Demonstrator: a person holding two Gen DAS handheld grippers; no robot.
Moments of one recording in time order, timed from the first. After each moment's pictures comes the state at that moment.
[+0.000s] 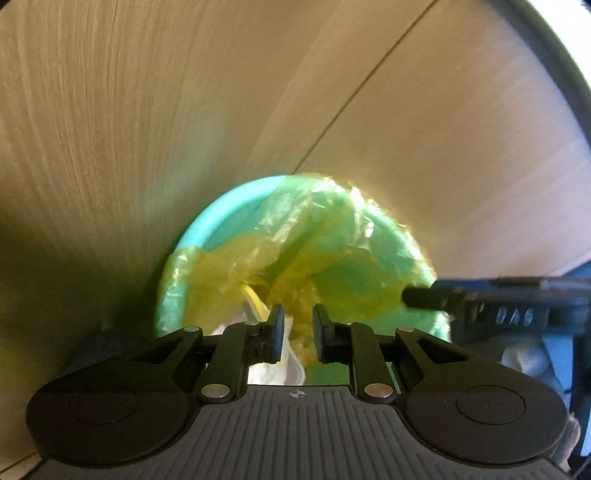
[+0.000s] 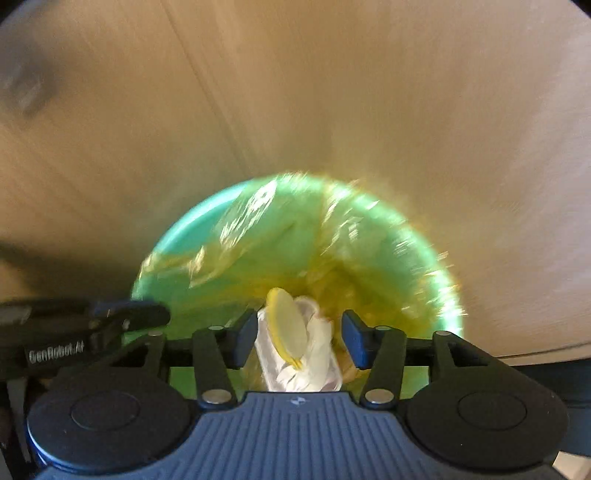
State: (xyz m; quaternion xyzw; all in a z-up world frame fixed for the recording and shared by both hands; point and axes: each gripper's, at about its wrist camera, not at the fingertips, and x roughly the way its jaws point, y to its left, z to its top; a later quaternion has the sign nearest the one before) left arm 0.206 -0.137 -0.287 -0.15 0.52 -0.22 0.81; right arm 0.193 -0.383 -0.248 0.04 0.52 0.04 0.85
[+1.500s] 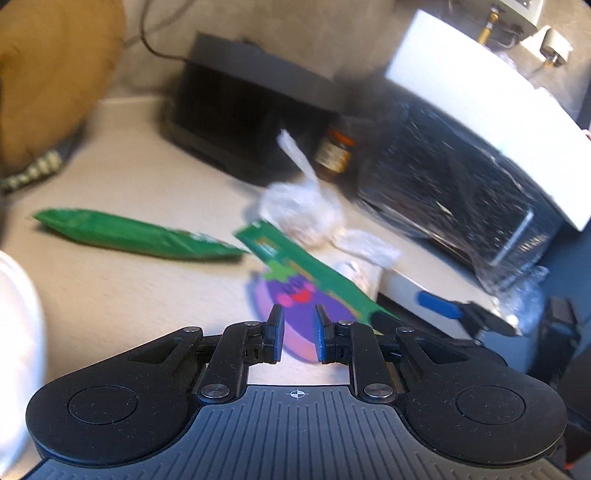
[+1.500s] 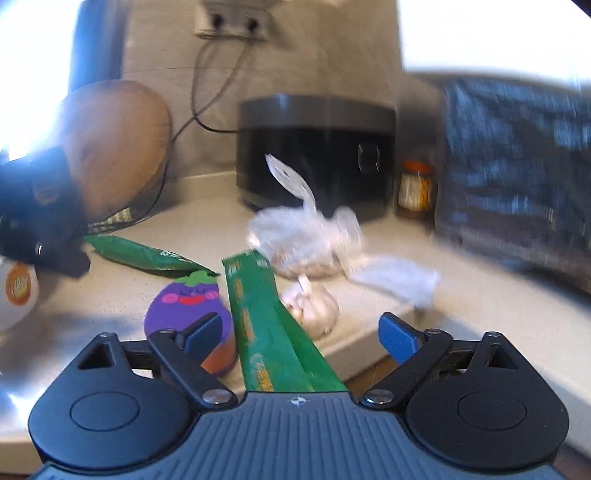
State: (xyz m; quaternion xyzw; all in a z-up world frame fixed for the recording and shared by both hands) left arm 0.178 0.051 0.054 -0.15 0.34 -0.21 0.91; right arm 0.172 -0.232 0.013 -0.02 0.22 0.15 0.96
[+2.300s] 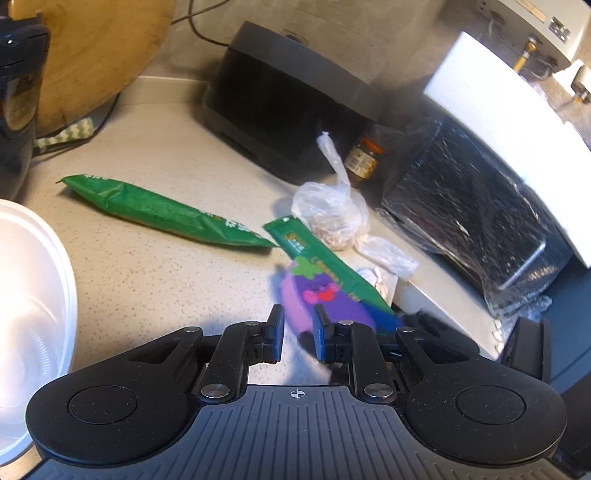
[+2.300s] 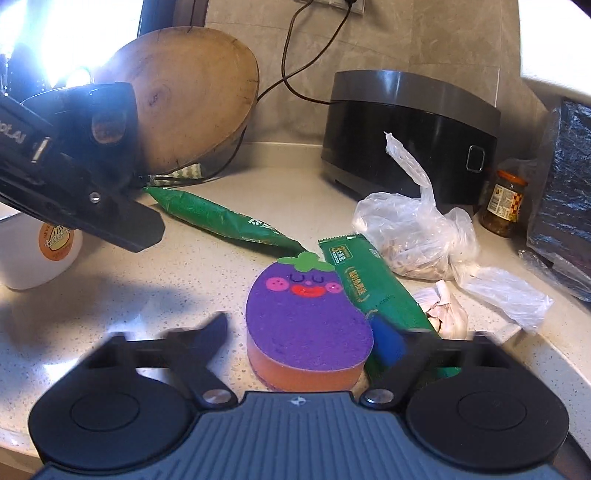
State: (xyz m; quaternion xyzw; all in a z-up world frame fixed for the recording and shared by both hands) left arm 0.175 0.082 0.045 -0.20 0.34 -0.17 0.90; right arm 0.190 -0.149 -0.009 -0.12 0.23 0.22 0.94
